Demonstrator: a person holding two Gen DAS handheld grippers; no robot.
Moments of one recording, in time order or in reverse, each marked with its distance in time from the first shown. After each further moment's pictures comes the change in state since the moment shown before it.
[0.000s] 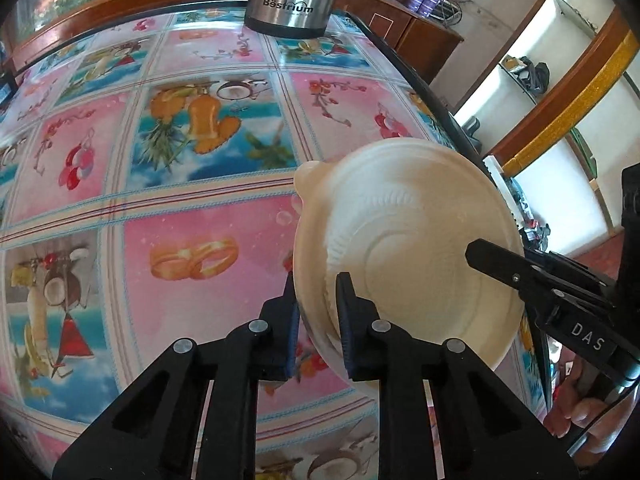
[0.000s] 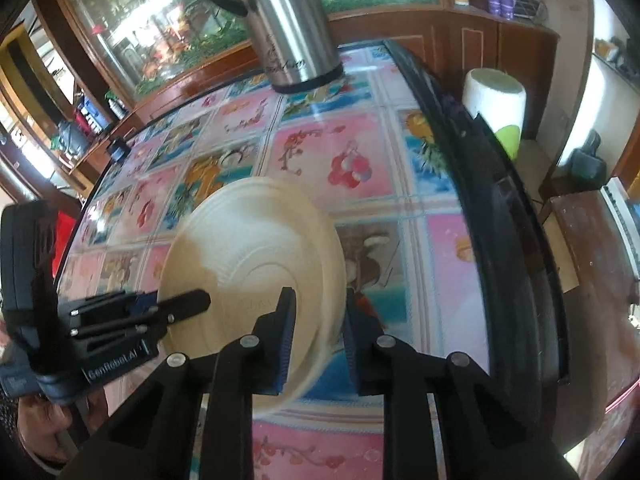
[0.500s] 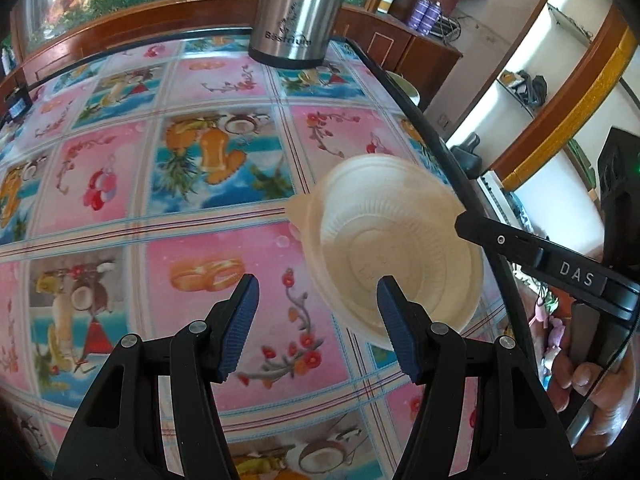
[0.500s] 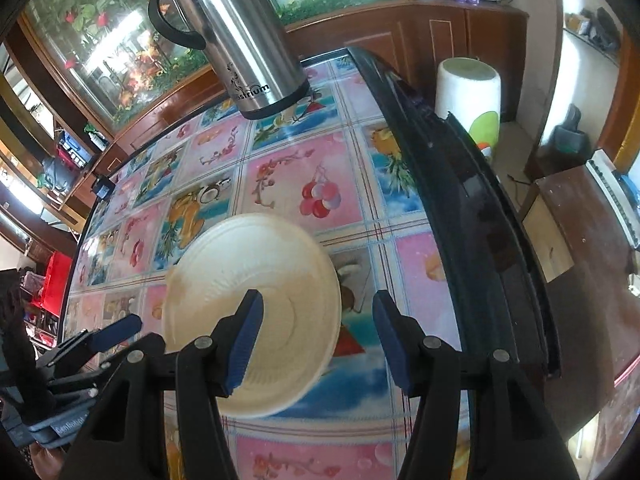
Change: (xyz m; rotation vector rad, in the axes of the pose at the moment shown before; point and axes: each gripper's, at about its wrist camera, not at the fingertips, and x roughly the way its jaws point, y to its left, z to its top) left arm -0.023 -0.012 0.007 -0.001 -0.059 0.019; right arm -0.008 -0.021 0.025 0.111 -0.022 -0.016
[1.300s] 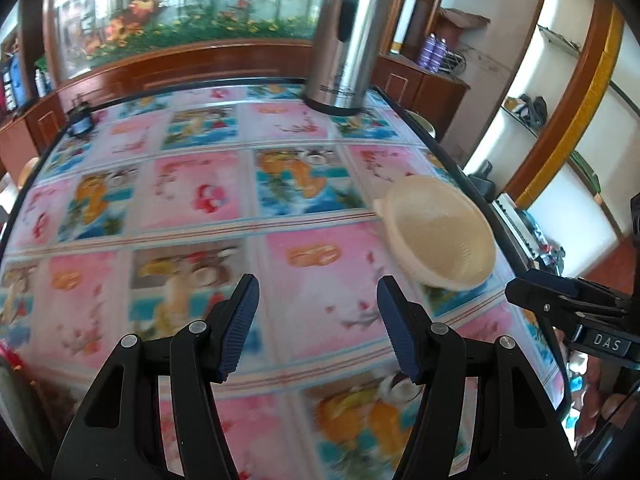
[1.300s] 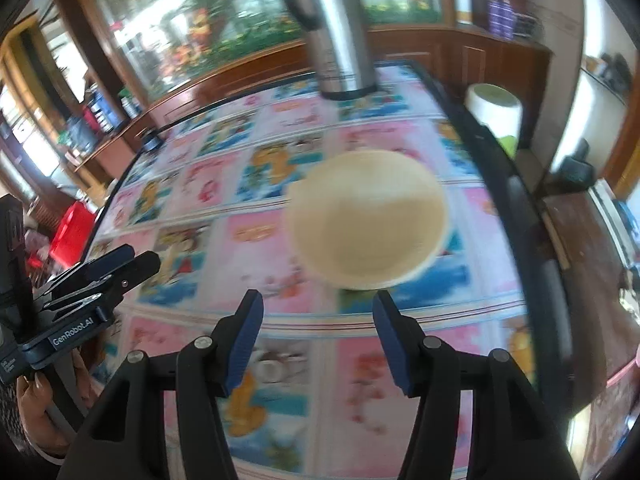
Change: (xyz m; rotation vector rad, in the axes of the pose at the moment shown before) left arm -0.085 0.048 -0.042 0.030 -0.162 0.081; right arm -0.052 0.074 -0.070 -0.091 -0.040 -0.036
